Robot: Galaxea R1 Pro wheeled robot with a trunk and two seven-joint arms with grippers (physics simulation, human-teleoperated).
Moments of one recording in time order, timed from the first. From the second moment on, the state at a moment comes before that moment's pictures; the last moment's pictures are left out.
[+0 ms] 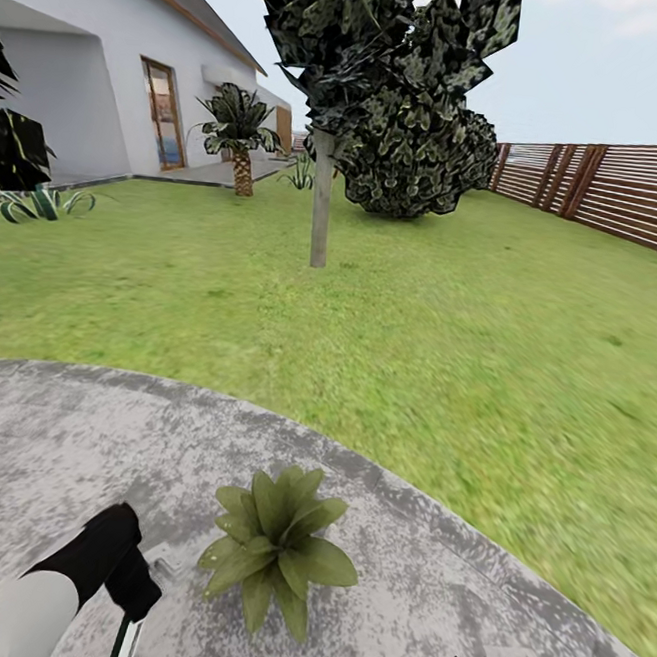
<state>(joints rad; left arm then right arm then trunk) -0.65 0.12 0.13 -0.50 -1.02 0.71 -1.00 -0.46 -0.13 -0.87 -0.04 0.92 -0.40 -0.07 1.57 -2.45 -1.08</state>
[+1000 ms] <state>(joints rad) -0.78 0.10 -0.07 -0.52 -1.08 0.71 -1.33 -0.46 -0.13 -0.87 -0.04 0.92 -0.40 -0.08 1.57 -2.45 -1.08</state>
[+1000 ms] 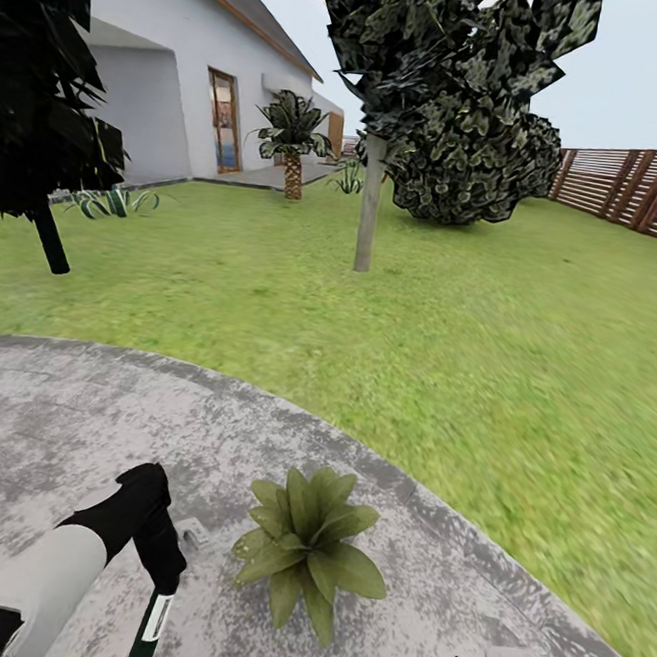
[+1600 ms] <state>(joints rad) -0.76 0.10 -0.08 -0.55 -1.13 0.79 -1.33 -0.46 -0.13 -0.87 -0.04 0.92 -0.40 -0.08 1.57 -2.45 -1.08</state>
